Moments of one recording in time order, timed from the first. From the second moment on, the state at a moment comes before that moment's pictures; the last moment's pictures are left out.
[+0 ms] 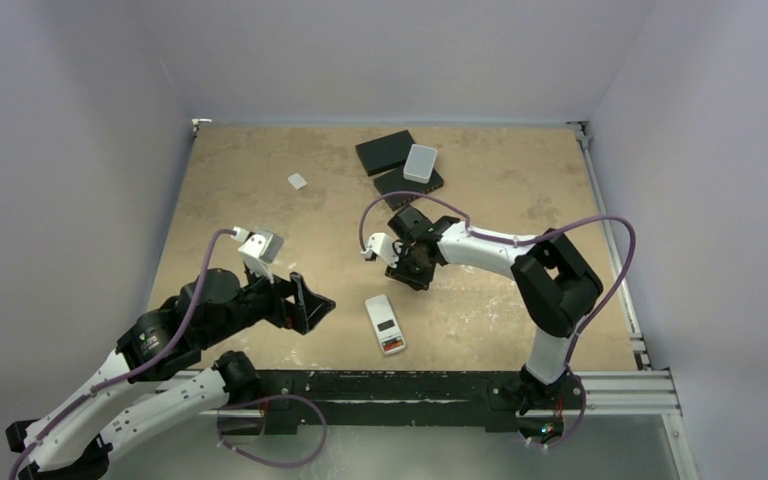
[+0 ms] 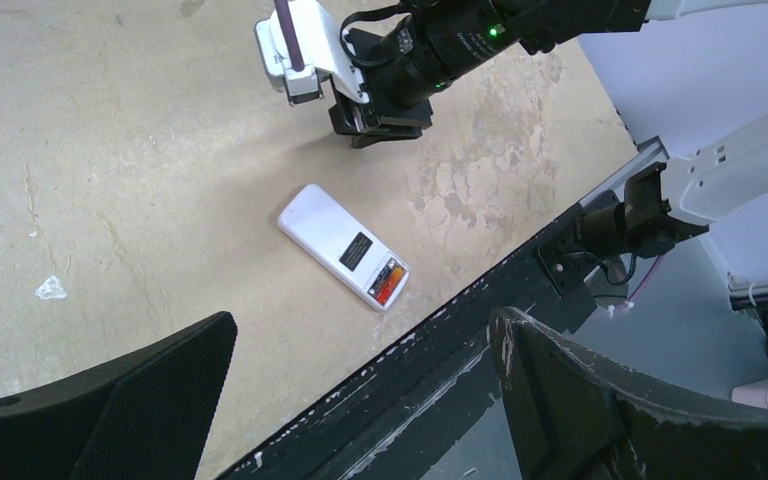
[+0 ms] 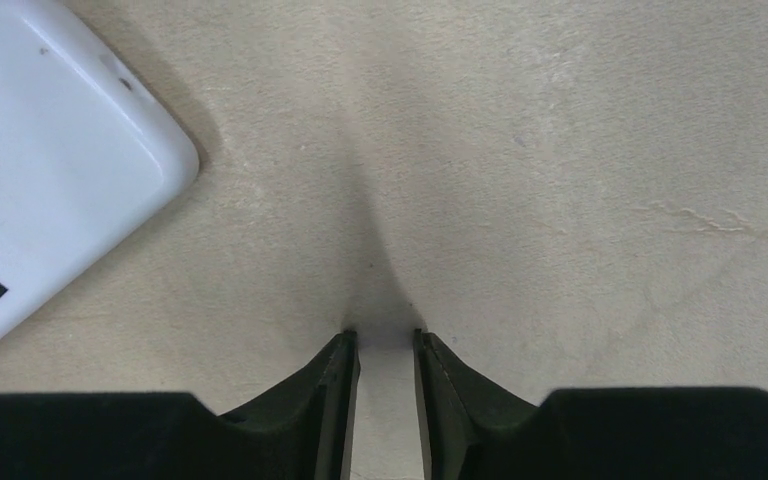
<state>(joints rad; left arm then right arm) -0.92 0.48 0.85 -0.77 -0.10 -0.56 0.75 1.80 1.14 -0.60 -0.11 -0.54</state>
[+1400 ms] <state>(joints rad) -0.48 1.37 1.37 -0.63 -0.34 -0.49 0.75 0.74 0.84 -0.50 0.00 0.27</state>
